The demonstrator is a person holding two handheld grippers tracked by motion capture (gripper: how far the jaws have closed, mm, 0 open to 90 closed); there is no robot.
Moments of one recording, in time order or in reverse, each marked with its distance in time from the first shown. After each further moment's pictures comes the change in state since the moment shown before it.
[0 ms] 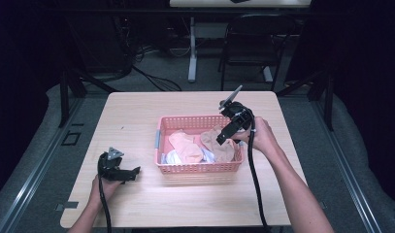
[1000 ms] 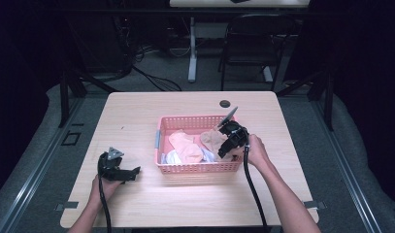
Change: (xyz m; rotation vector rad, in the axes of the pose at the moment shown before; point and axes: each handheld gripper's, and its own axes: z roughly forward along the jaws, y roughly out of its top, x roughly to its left) left arm 0.000 0.000 0.000 0.000 -0.002 0.002; right arm -0.011 -0.023 0.079 0.063 0.012 0.060
